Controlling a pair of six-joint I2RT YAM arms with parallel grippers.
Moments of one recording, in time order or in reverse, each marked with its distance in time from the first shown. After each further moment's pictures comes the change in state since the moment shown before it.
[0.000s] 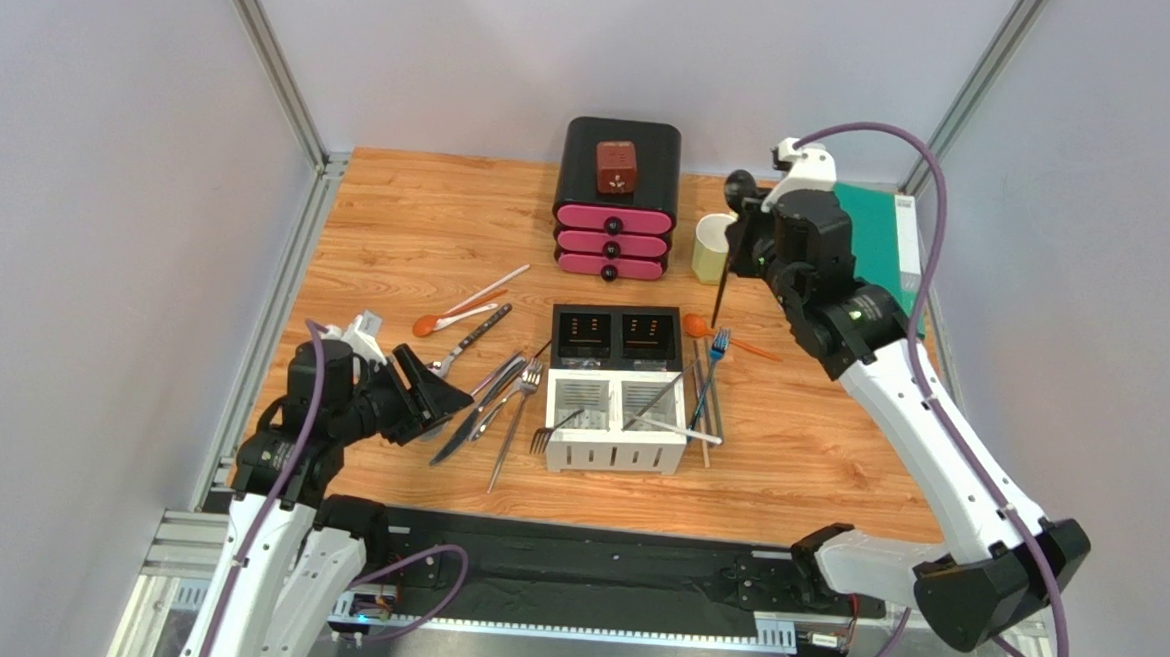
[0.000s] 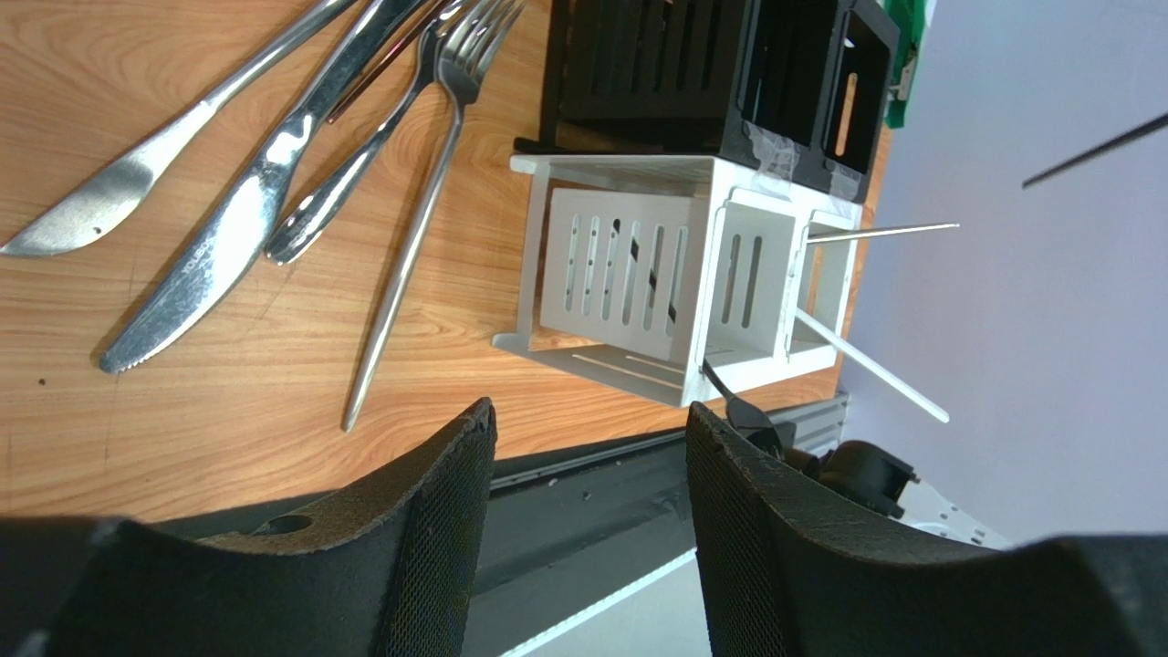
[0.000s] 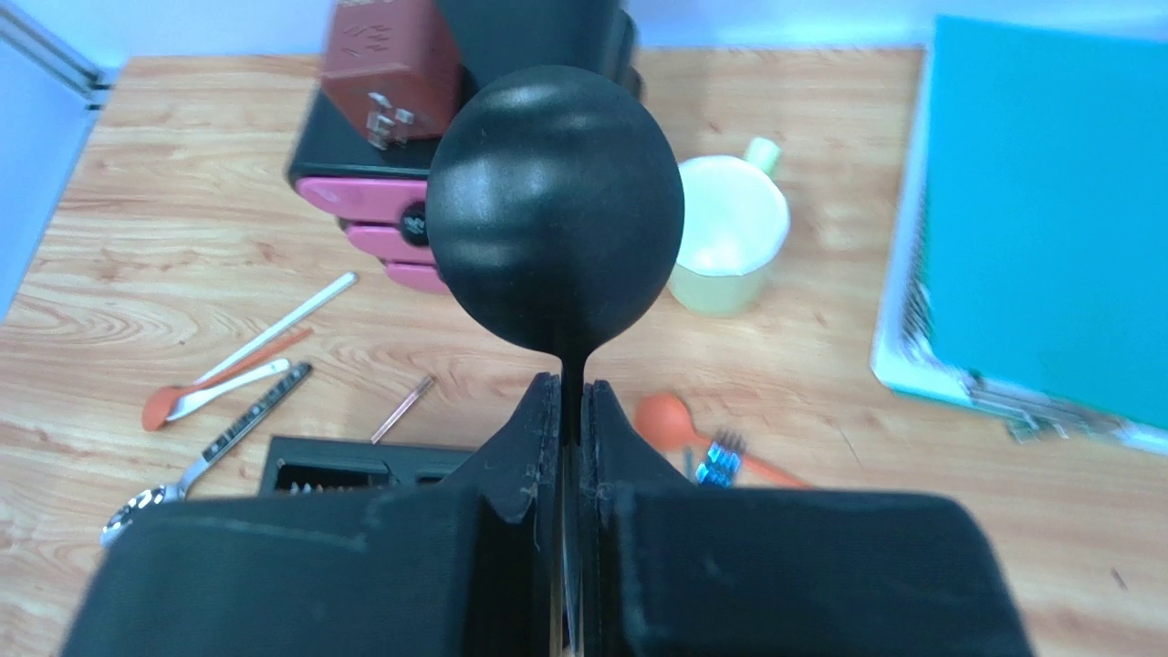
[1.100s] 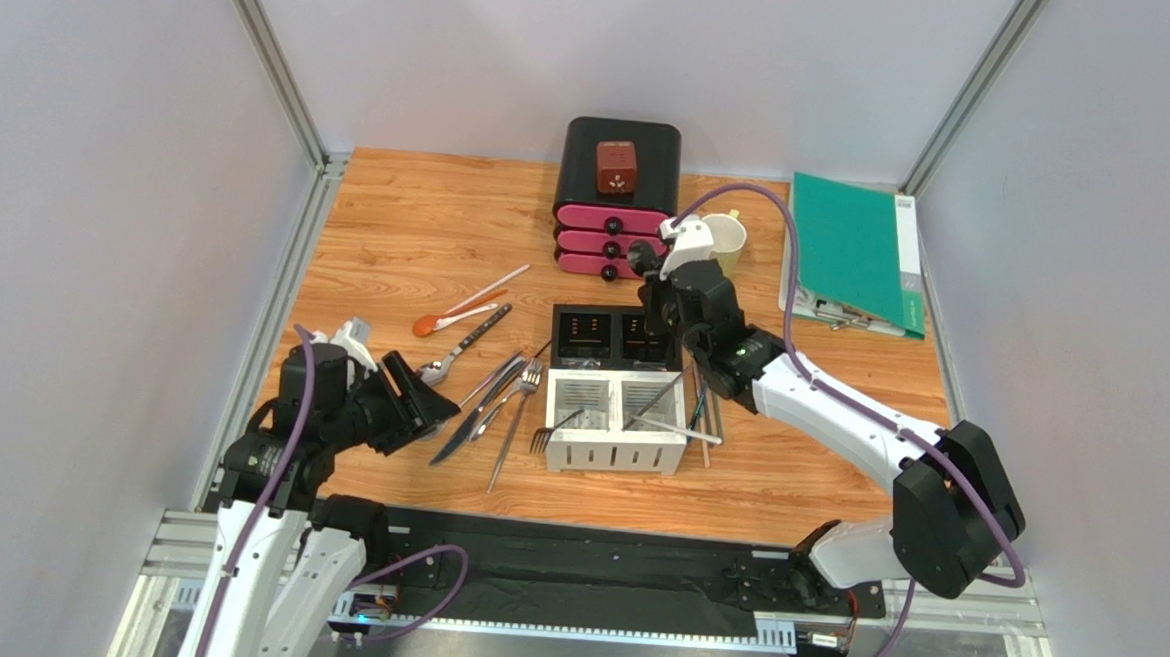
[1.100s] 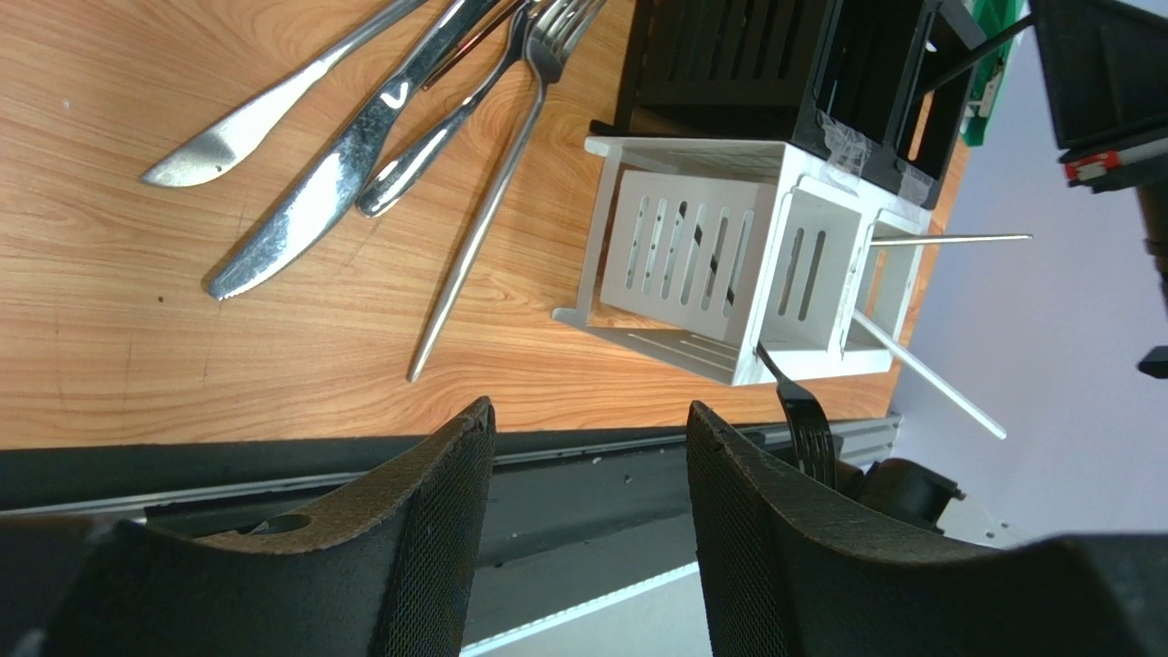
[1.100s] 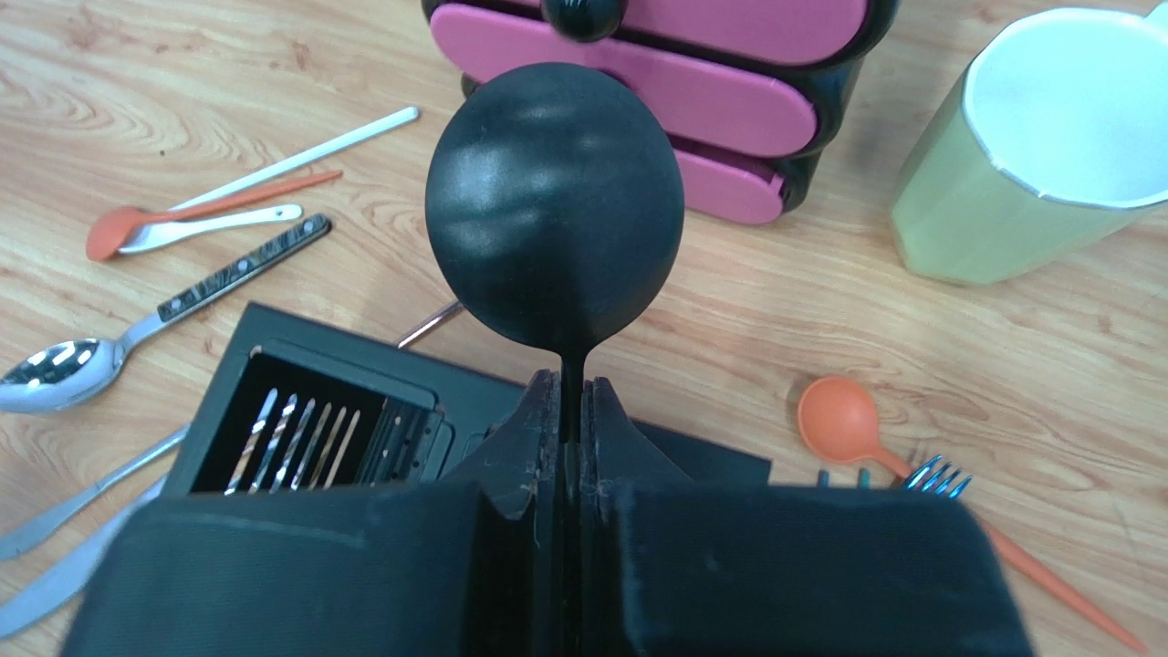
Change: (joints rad) left arm 0.000 -0.004 0.073 -0.163 -0.091 0.032; right arm 0.208 0.193 -0.402 0.595 -0.022 -0.066
